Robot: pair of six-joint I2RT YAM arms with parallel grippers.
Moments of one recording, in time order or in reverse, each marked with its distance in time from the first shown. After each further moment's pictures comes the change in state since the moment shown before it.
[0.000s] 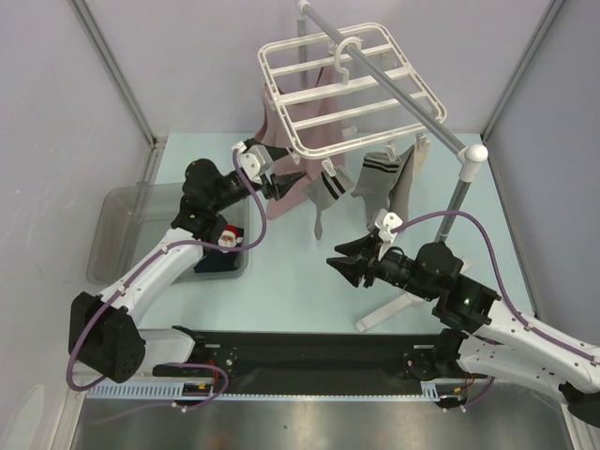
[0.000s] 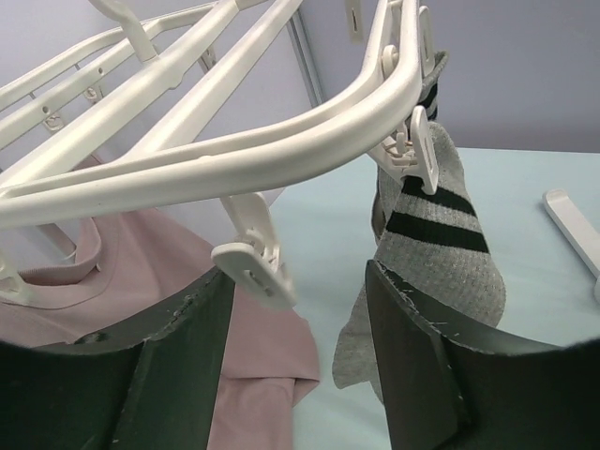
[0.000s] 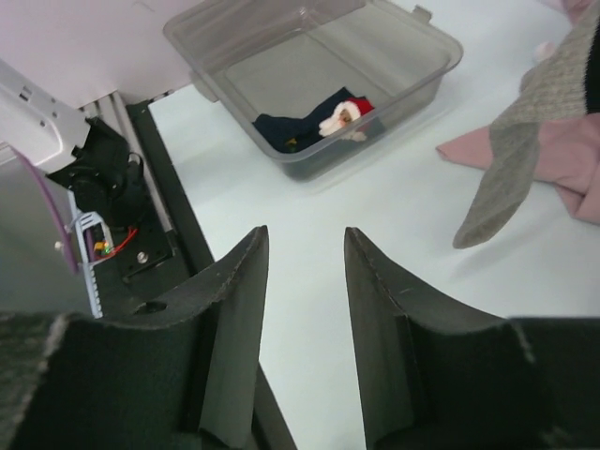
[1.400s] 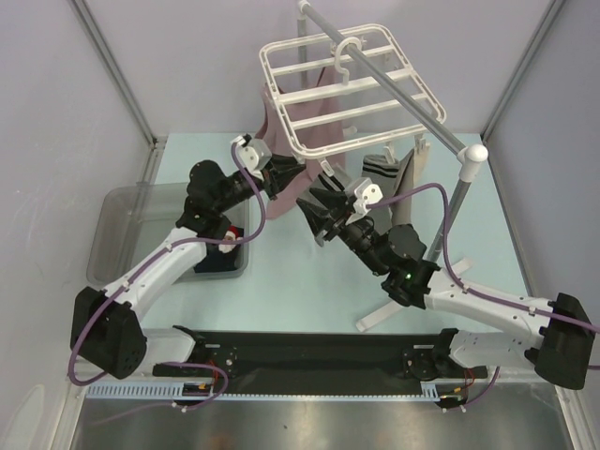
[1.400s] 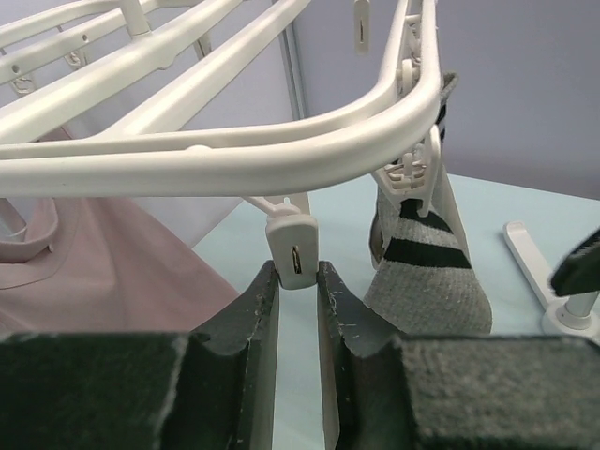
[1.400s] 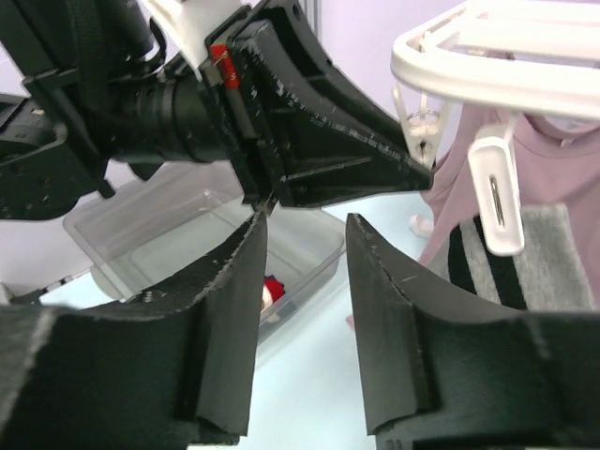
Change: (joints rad) left arm -0.014 0.033 -0.004 0.048 -0.036 -0.161; right arm 0.028 0.406 0.102 0.703 0.295 -0.159
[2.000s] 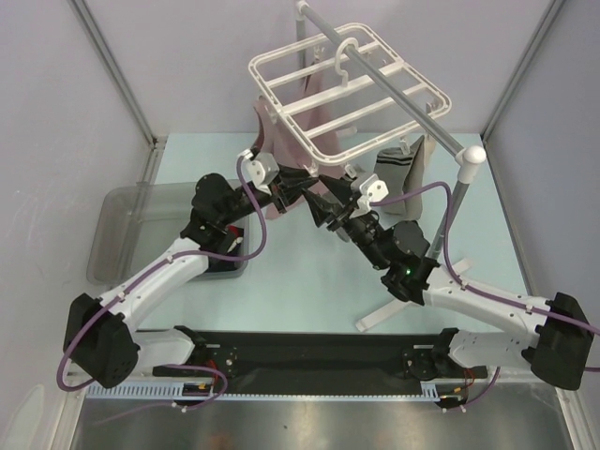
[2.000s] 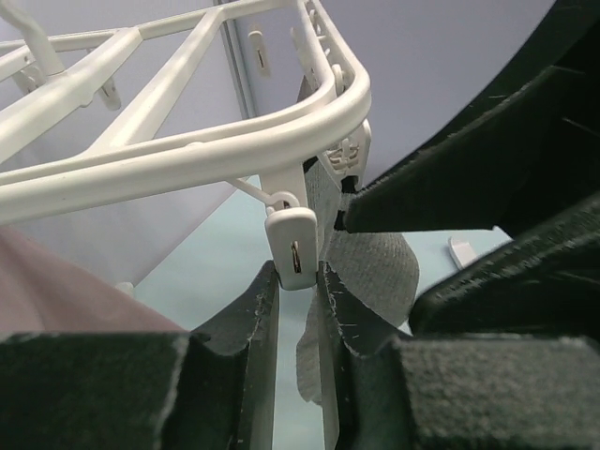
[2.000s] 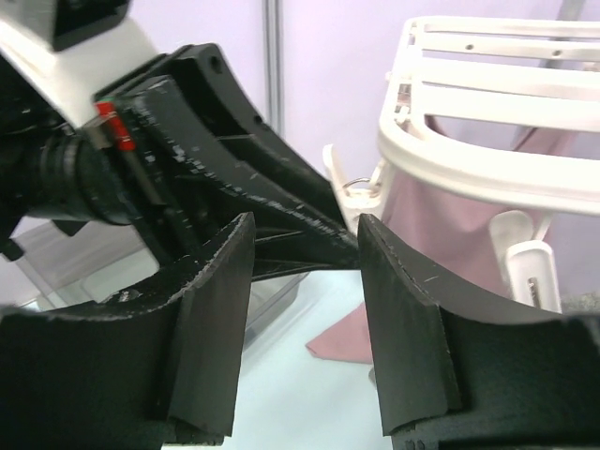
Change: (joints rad) left arm -0.108 -0.063 -0.058 0.037 -0.027 -0.032; right arm -0.041 0.029 0.006 0.089 0.005 -0.085
